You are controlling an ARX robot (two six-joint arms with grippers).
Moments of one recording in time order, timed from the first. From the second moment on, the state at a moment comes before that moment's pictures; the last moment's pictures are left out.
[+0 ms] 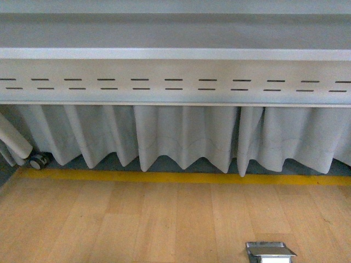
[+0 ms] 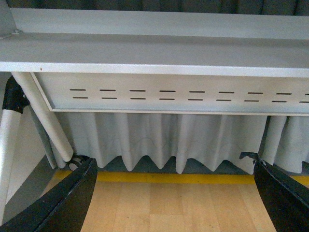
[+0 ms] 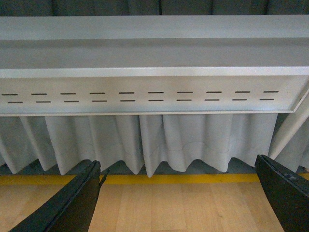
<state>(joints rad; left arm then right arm) 0.00 0.01 0.01 0.00 0.00 -0.01 0.00 0.00 0.01 0.00 0.00 -0.01</state>
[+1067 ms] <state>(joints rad) 0.00 0.01 0.01 0.00 0.00 -0.01 0.00 0.00 0.01 0.00 0.00 -0.01</state>
